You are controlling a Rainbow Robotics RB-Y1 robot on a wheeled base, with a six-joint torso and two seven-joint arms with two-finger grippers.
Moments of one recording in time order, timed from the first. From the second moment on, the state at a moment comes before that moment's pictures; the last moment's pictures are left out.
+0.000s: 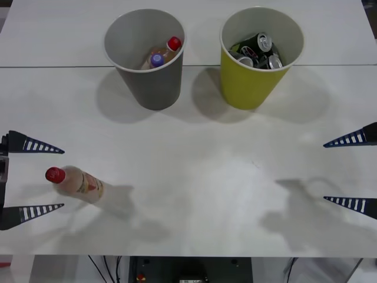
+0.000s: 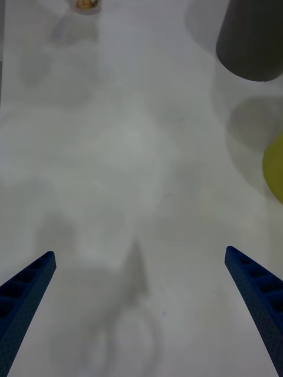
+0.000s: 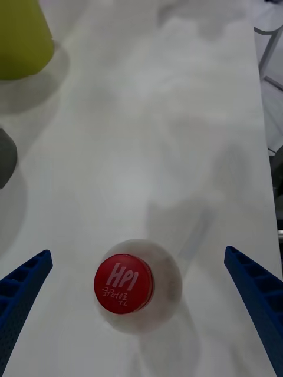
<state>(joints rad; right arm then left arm) 0.26 -1.13 -0.26 -2.01 1.31 -1.13 -0.09 0.28 1.12 0.25 -1.93 -1.21 -1.15 -0.08</state>
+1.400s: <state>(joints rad) 0.26 -1.13 -0.26 -2.01 1.31 -1.13 -0.09 0.27 0.95 0.12 -1.51 -0.84 -1.19 -0.50</state>
